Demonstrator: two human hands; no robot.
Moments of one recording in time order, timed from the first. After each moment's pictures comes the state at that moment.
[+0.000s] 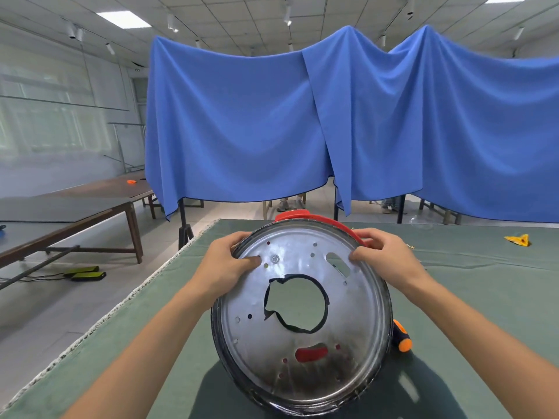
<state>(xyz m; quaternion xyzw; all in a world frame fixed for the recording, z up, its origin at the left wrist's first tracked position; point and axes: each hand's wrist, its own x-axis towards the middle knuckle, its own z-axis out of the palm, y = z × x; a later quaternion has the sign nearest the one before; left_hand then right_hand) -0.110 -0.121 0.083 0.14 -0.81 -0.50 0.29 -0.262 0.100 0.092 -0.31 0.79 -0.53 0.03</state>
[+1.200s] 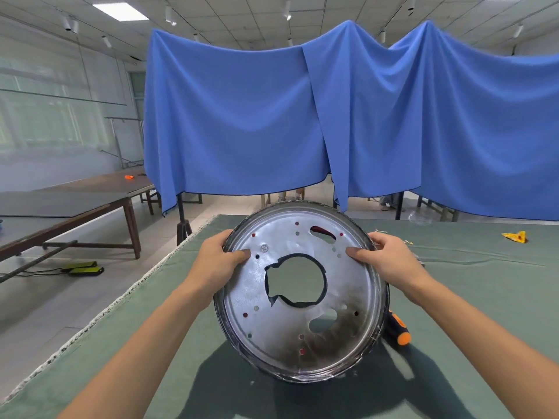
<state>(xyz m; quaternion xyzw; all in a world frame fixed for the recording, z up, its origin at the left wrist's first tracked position) -0.105 -0.127 0.075 0.19 -0.76 -0.53 0.31 -0.271 0.100 0.079 -0.29 0.78 -0.55 0.05</state>
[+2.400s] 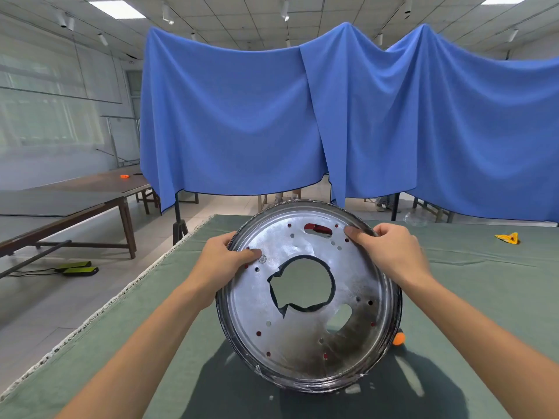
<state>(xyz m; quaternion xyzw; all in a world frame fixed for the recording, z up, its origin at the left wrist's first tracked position) -0.111 -0.117 0.079 0.19 -0.75 -0.57 0.28 -0.263 0.099 0.097 -0.19 0.87 -0.45 -0.10</state>
